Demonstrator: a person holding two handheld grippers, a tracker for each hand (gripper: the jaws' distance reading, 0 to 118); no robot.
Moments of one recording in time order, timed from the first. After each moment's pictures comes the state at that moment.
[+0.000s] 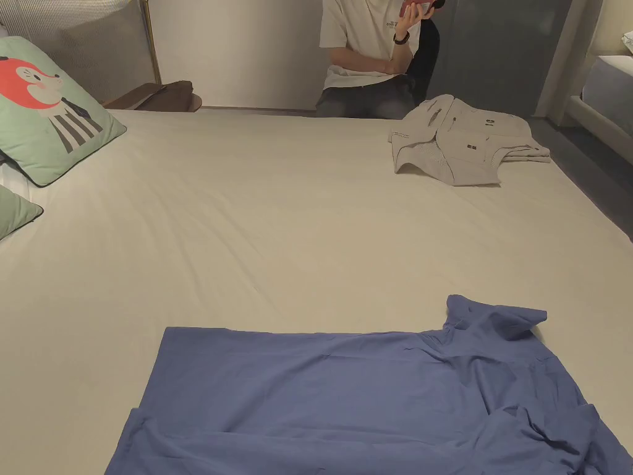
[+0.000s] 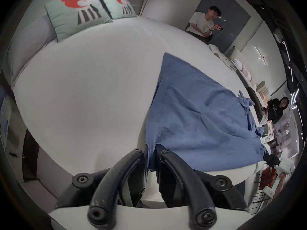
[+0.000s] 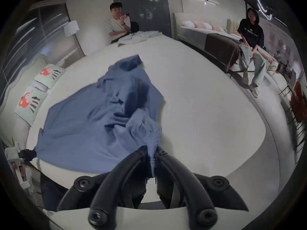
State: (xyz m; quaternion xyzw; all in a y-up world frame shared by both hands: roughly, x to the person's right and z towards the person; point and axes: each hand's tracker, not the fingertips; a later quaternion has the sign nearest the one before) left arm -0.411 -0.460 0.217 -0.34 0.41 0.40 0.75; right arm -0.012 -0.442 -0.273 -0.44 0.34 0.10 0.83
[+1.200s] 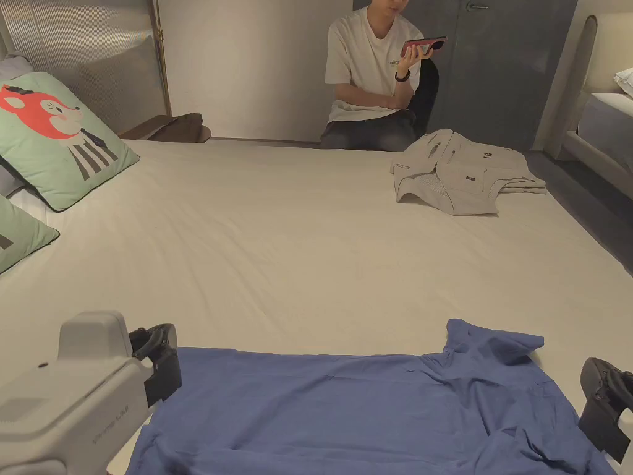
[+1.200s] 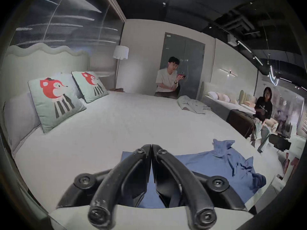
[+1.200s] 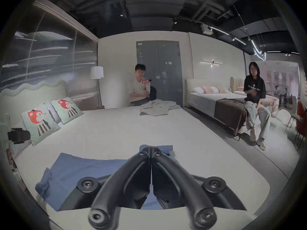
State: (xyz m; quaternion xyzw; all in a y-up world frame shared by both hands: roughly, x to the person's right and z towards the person) left arm -0.420 -0.338 0.115 -0.13 0.41 0.15 0.89; right arm -0.110 -0.354 -0.239 -0.13 0.42 0.01 0.90
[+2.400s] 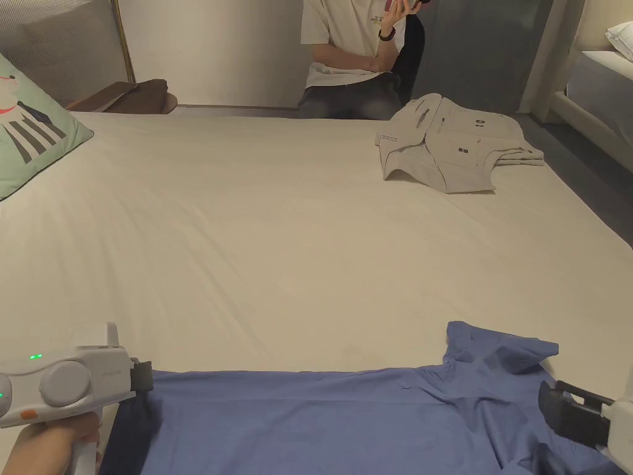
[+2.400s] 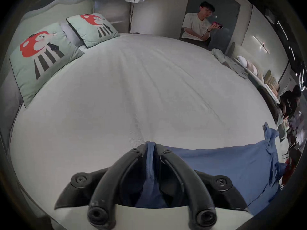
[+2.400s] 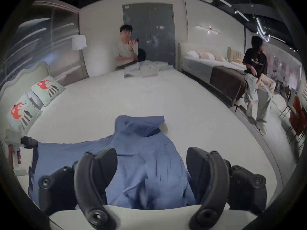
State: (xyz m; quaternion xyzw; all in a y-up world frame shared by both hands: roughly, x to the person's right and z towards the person) left arm -0.605 -0.454 0.035 -0.33 0.44 0.29 0.78; right arm -0.204 -0.412 -0.363 -0.33 0.35 0.09 0.87
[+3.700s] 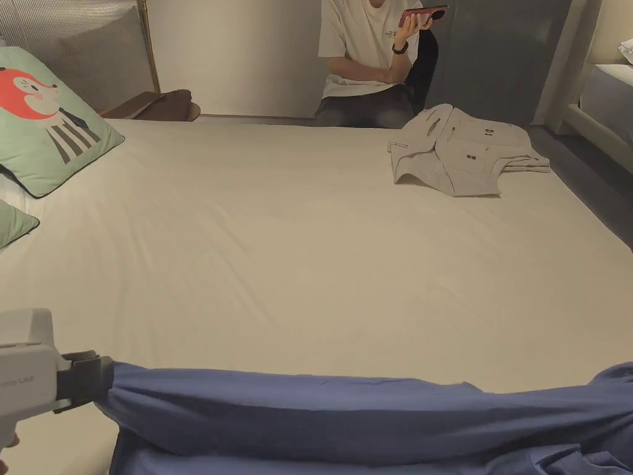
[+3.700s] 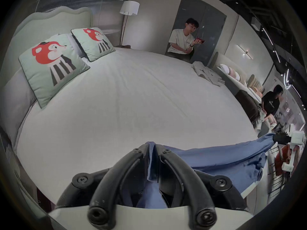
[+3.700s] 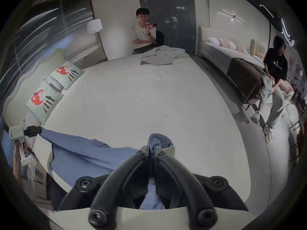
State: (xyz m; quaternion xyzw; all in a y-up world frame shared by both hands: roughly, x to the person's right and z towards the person) left arm -0.501 -0.352 0.151 -0.30 0.39 0.28 0.83; right arm -0.103 -0.304 -0.357 -0.39 0.44 0.13 0.80
